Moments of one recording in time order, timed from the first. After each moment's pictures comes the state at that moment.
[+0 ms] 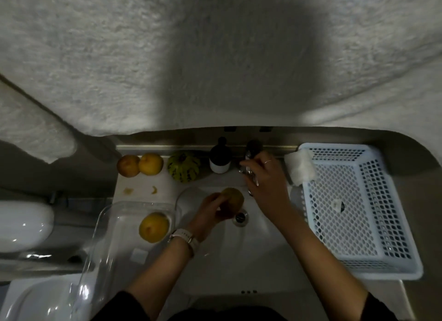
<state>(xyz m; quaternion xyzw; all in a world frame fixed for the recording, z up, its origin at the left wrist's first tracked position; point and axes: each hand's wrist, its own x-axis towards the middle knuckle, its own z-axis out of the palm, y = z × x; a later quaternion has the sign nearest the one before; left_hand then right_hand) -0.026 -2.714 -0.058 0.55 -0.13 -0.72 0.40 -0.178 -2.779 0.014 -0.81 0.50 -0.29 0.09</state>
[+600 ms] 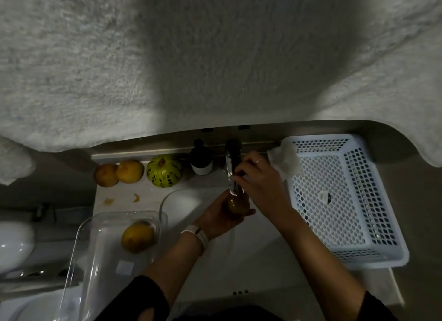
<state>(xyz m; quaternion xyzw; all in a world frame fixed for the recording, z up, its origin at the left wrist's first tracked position) -0.078 -2.741 -0.065 0.40 -0.07 -0.86 0.32 -0.207 -2.783 0.036 -0.84 0.48 -0.22 0.10</state>
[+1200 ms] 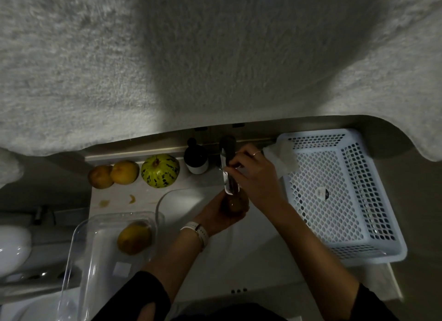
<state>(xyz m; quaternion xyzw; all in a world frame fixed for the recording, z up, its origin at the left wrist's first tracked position) -0.085 -2.747 -0.075 0.46 -0.01 -0.84 0.30 -0.203 -2.794 0.029 -0.79 0.50 -0.32 0.16</state>
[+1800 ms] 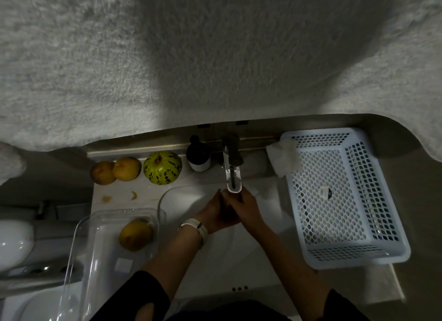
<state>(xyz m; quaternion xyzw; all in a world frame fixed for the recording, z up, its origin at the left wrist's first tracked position) -0.080 -2.743 -0.063 0.48 0.05 -0.84 0.27 -0.183 -2.741 -0.072 -0.44 0.65 -0.28 0.55</state>
